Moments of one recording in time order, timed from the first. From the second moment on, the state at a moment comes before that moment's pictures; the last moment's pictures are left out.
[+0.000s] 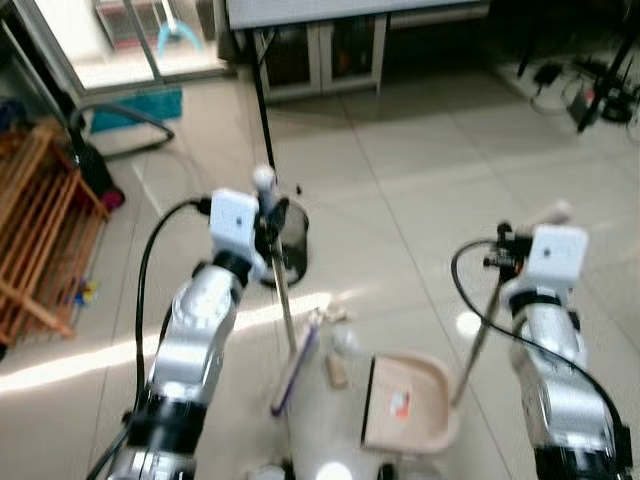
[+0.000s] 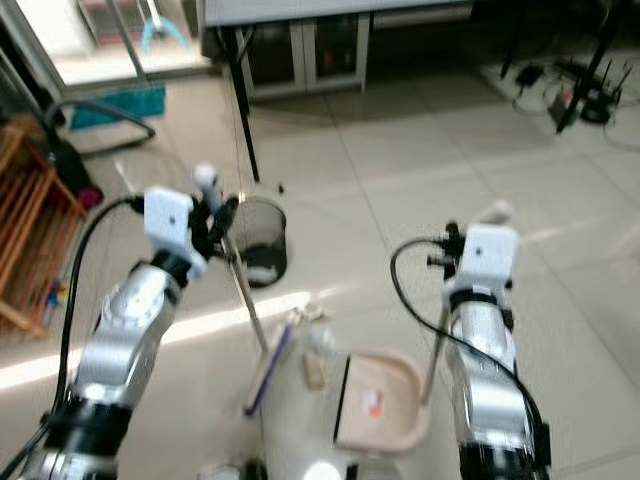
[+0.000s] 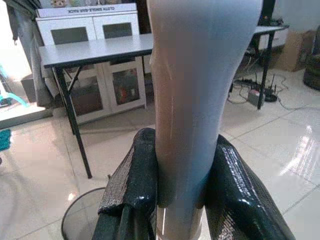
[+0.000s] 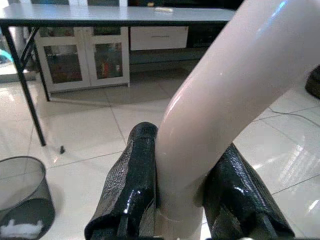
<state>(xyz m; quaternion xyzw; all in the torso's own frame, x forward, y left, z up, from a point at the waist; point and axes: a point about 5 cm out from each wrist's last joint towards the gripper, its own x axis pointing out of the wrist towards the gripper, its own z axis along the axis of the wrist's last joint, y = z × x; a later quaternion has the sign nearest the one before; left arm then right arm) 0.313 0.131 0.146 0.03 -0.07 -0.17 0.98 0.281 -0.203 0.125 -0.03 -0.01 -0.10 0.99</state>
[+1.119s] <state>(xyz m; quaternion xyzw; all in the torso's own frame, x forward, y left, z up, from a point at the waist) 0.321 0.144 0.135 0.06 -0.05 -0.13 0.99 0.310 -0.205 0.144 -0.05 -0.06 -0.09 0.99</state>
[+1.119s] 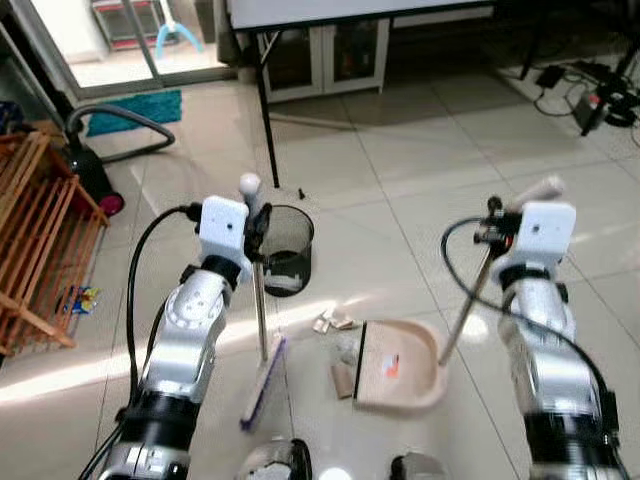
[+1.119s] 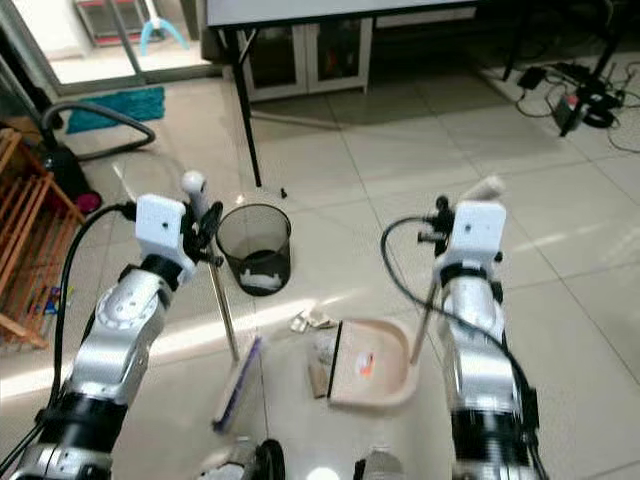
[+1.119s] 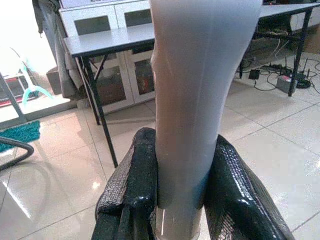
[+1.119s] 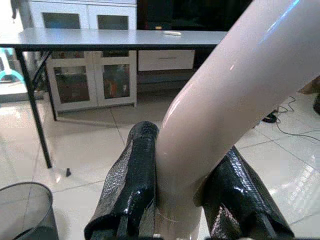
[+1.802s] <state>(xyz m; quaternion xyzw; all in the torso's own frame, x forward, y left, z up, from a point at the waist) 0.340 0.152 0.131 0.08 -0.11 -0.10 0.99 0.338 -0.219 0.139 -0.13 -0.08 -0.11 0.98</state>
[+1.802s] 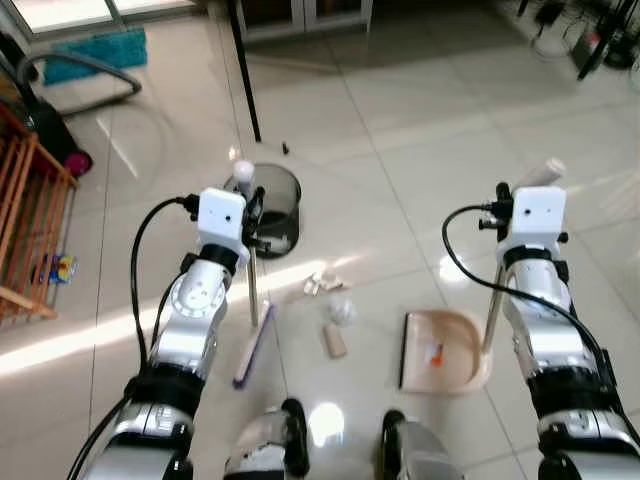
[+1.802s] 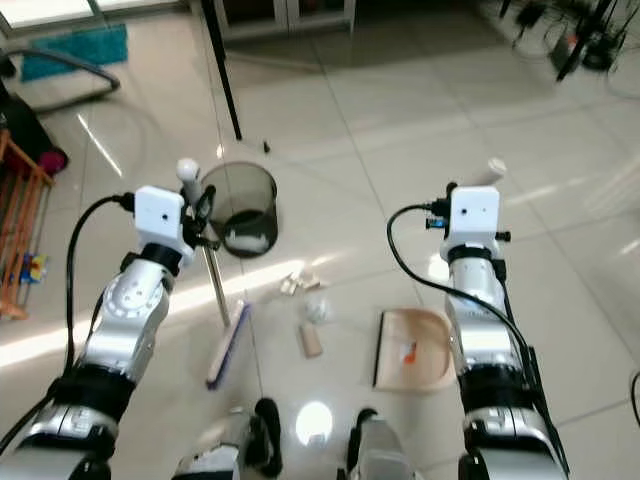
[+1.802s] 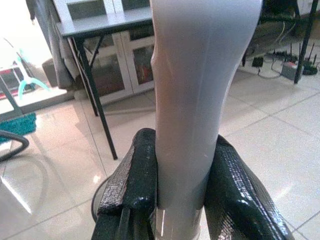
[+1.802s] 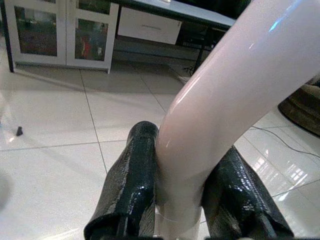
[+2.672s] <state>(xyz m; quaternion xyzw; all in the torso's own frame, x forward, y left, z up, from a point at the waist) 0.367 0.095 0.151 0.01 -0.14 -0.13 0.98 0.349 -0.150 0.135 -0.05 -0.10 -0.10 0.99</state>
